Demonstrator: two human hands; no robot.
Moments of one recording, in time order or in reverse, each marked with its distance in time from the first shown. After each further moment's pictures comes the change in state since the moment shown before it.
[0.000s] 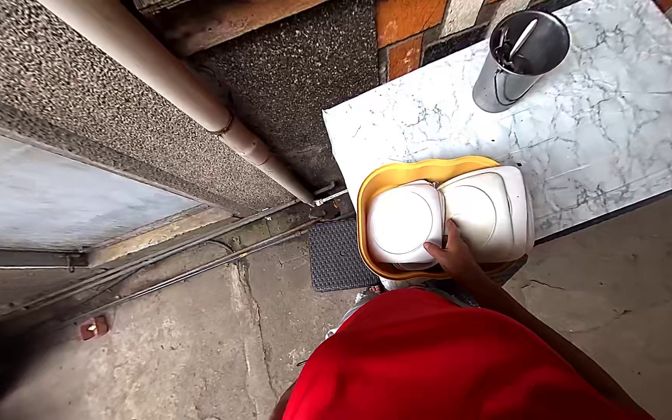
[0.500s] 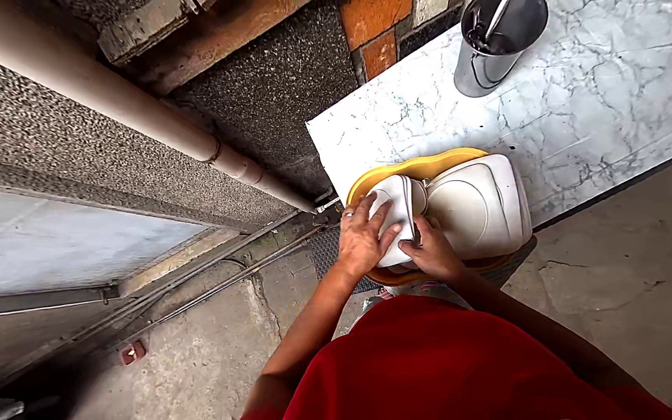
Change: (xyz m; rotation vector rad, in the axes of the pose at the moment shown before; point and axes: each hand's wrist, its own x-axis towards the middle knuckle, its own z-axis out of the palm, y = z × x) left_hand -0.019 0.323 0.164 0.819 0.222 1.765; right_hand -0.012 -0.048 0.009 0.019 0.030 -0.228
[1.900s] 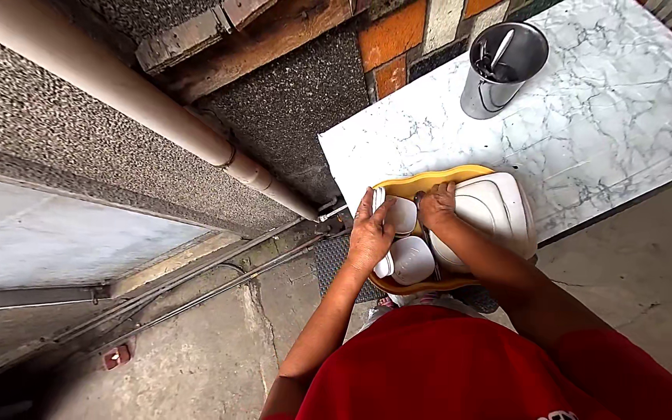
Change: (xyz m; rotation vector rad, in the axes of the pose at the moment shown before) left_hand 0.018 -0.007 0.003 -0.196 -0.018 -0.277; right_hand 0.150 0.026 0.002 -1.082 -0.067 0.116
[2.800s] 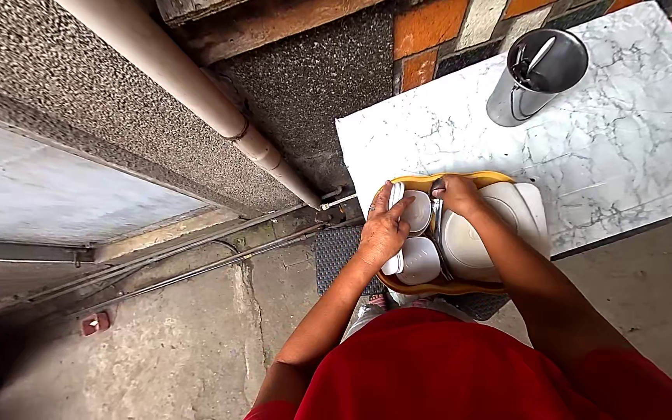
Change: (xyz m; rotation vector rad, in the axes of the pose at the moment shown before) left_hand 0.003 0.000 -0.006 -0.068 -0.033 -0.010; right_hand 0.003 0.024 -0.050 0.483 -0.028 -0.115
